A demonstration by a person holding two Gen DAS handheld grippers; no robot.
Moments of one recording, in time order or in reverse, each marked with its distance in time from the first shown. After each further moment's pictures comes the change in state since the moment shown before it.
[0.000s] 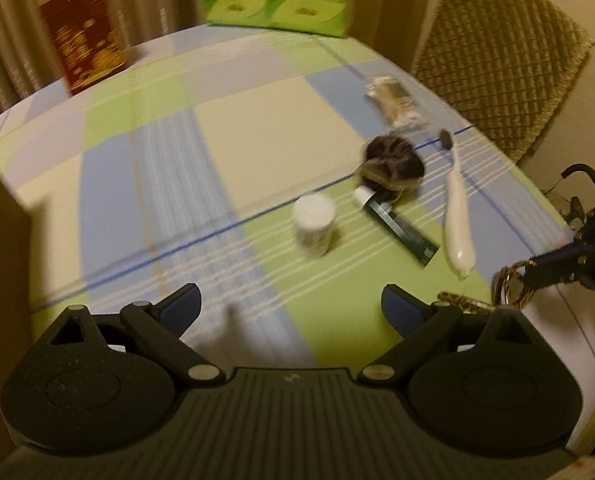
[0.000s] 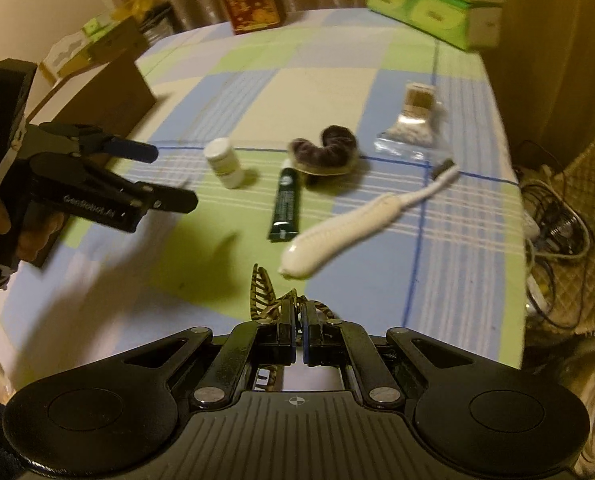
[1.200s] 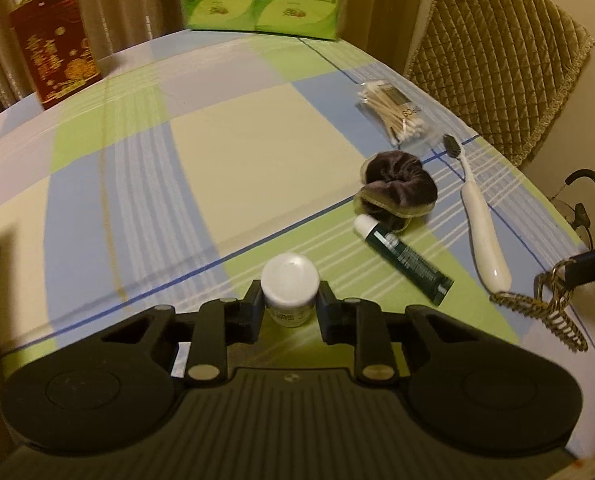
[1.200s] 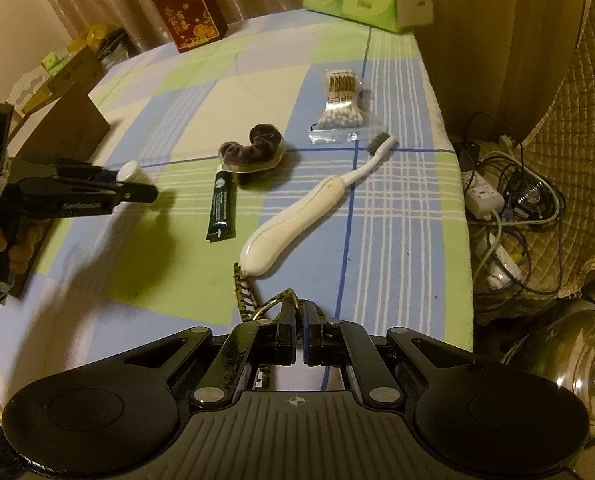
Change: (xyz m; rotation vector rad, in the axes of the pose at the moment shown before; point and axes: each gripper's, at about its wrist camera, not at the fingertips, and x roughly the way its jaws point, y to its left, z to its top) left arm 0.027 0.006 0.006 0.003 -0.012 -0.007; right arm -0.009 -0.035 -0.013 0.126 -0.026 -0.048
